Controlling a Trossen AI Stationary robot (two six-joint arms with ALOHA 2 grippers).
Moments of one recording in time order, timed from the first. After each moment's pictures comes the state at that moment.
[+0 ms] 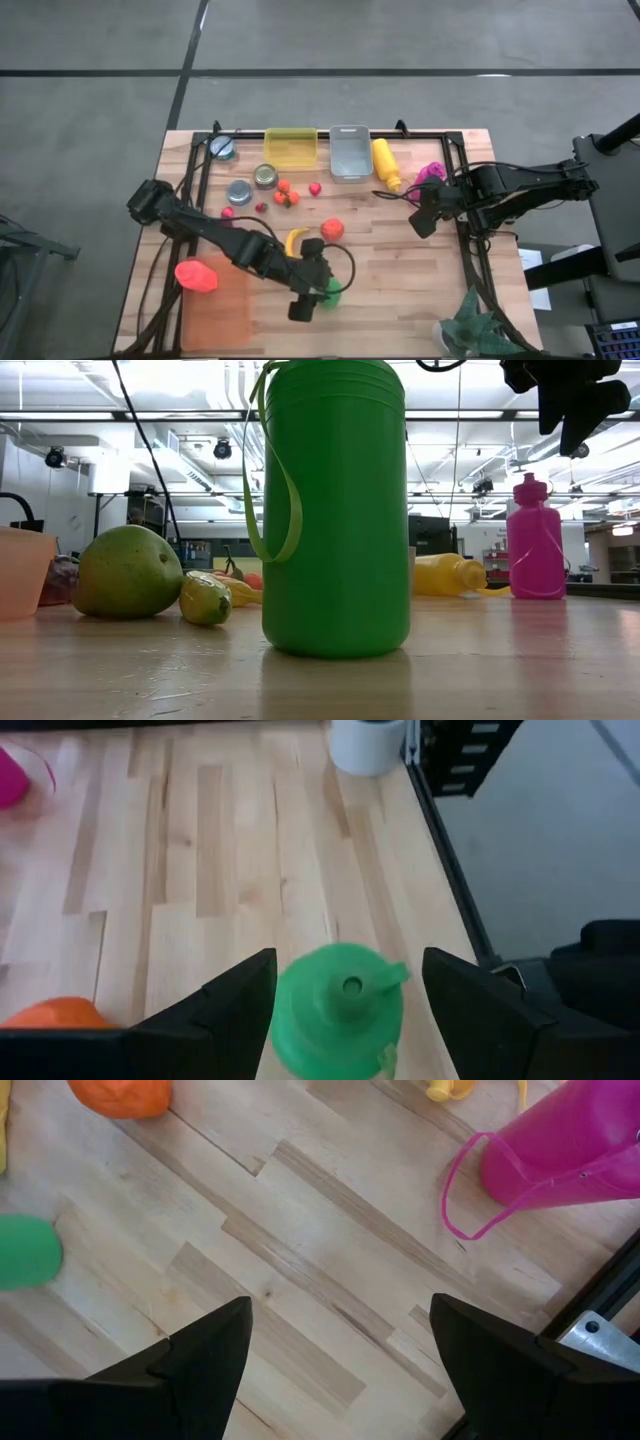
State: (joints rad) left arm -0.44 1.78 1.53 -0.53 -0.15 -0.24; right arm 0.17 1.07 1.12 -1.35 0.16 1.11
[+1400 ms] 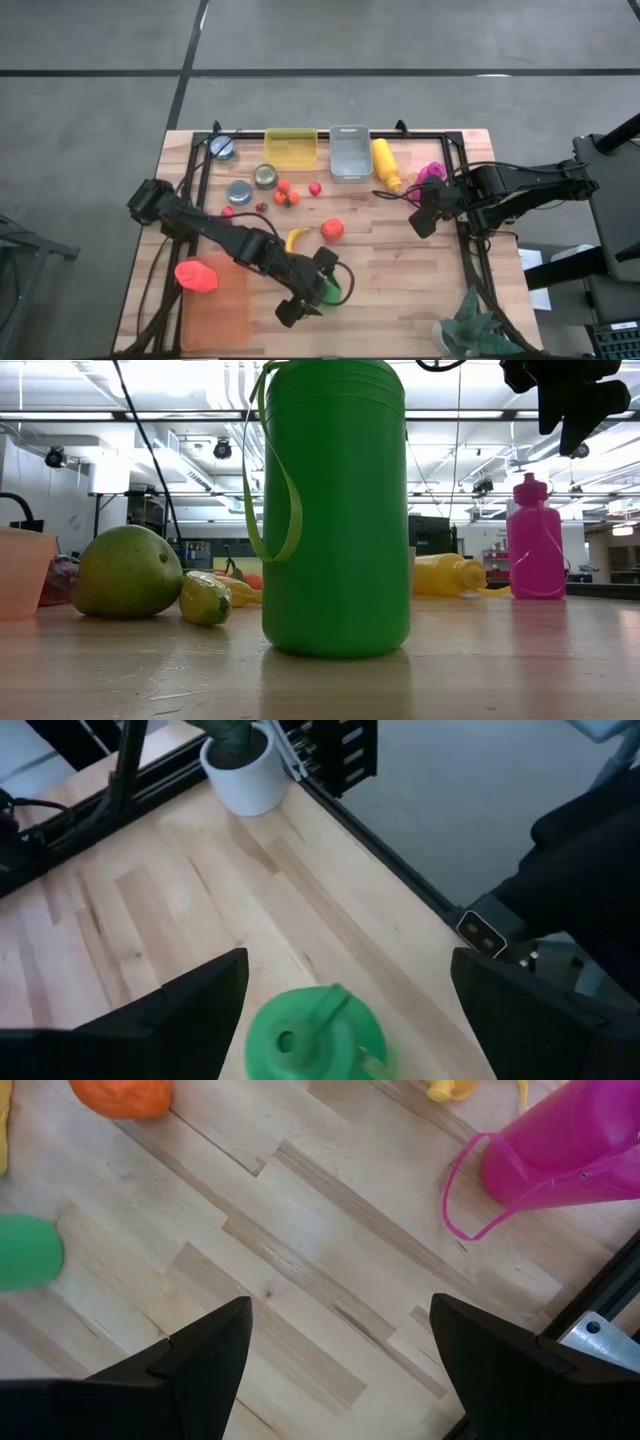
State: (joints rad) left arm -0.42 1.78 1.53 -0.47 0.08 0.24; right arm 0.17 1.07 1.12 -1.34 0.16 1.11
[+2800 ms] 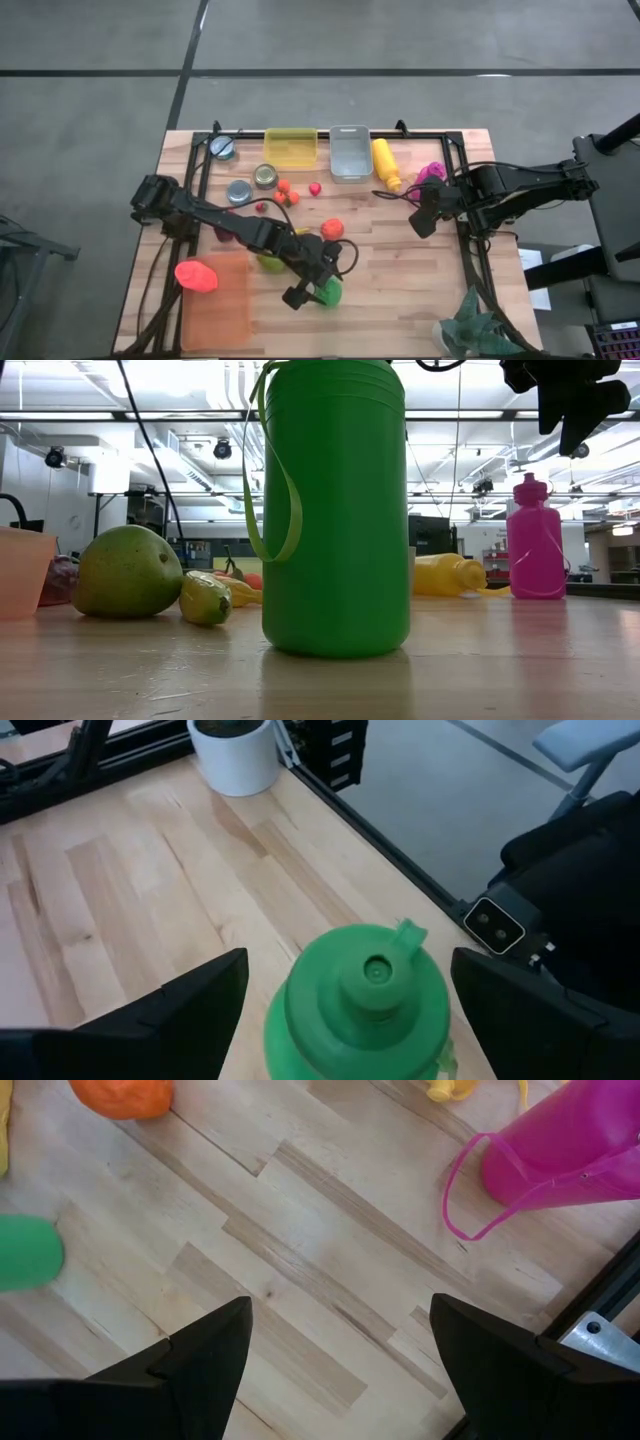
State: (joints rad) left arm -0.30 1.78 1.30 -0.20 0.29 0.21; right arm 0.17 1.07 1.12 -1.34 0.16 1.11
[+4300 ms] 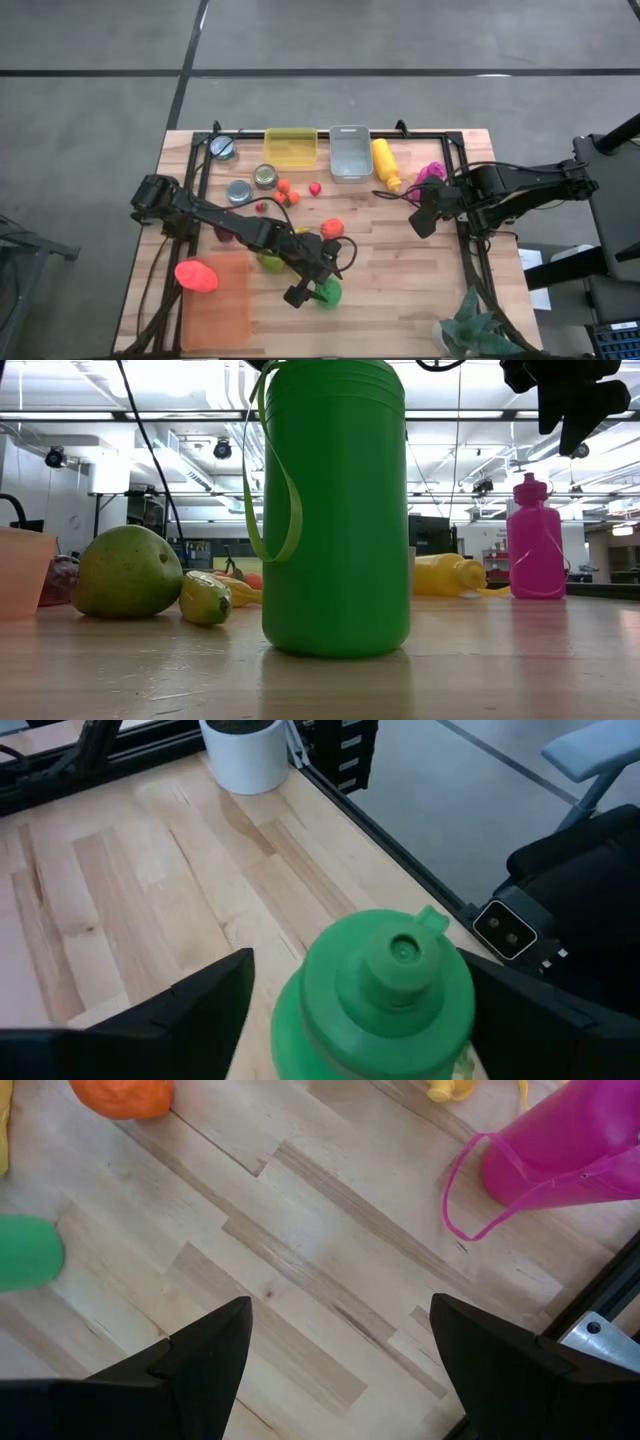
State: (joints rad) left arm -0.29 1.78 1.26 -0.13 0.29 0.18; right arm 0.17 1.07 1.12 -1.34 0.16 1.11
